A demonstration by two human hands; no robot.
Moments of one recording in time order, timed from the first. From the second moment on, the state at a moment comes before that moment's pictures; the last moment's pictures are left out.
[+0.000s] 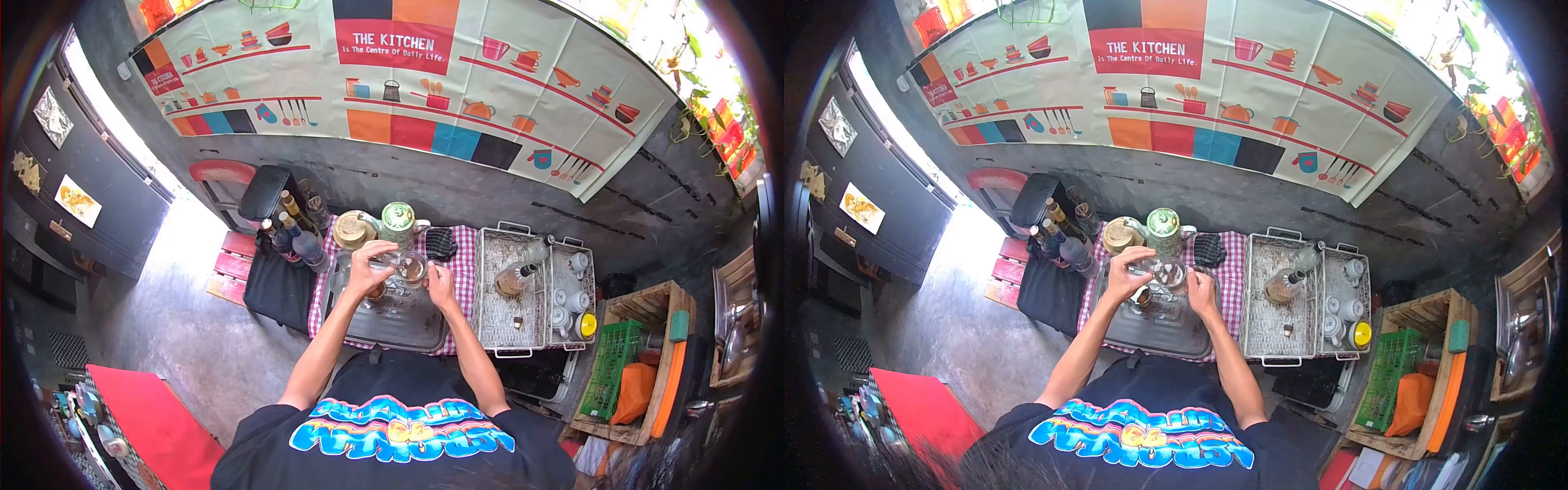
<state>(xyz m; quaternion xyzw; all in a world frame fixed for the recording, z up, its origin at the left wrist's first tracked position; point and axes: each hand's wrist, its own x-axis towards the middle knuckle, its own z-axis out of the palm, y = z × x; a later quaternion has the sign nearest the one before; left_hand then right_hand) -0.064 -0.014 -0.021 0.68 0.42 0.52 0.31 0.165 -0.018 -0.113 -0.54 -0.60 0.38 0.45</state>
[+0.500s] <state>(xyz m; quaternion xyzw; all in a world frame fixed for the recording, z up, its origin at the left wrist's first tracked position) -0.061 -0.016 -0.020 0.69 0.42 0.51 0.29 0.164 -0.025 -0.107 -0.52 -0.60 0.39 0.47</state>
